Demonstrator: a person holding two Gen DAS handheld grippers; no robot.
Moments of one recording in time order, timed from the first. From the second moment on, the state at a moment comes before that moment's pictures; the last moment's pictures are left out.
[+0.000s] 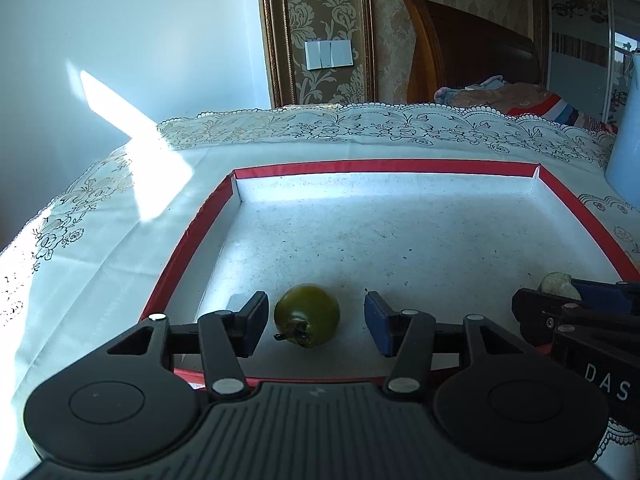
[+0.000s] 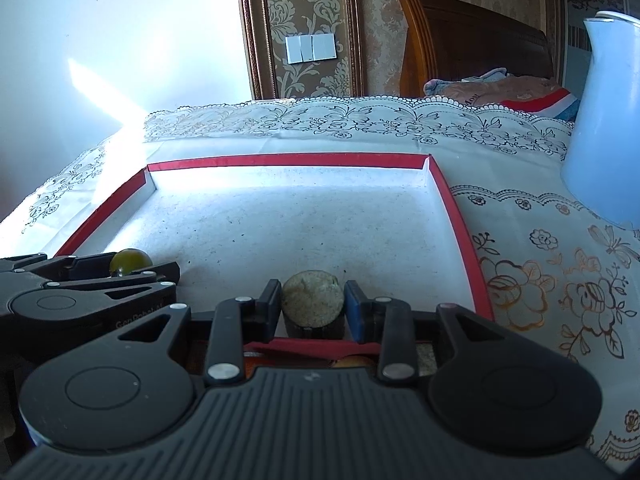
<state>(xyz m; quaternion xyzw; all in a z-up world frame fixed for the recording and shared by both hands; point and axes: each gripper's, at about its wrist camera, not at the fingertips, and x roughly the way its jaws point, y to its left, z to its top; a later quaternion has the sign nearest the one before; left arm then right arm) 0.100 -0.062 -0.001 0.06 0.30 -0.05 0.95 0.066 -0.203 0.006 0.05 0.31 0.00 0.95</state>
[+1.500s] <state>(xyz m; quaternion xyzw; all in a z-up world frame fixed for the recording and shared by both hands) -0.039 0.019 -0.015 0.03 0.24 -0.07 0.97 -0.092 -0.263 0.004 0.03 0.24 -0.04 0.97</state>
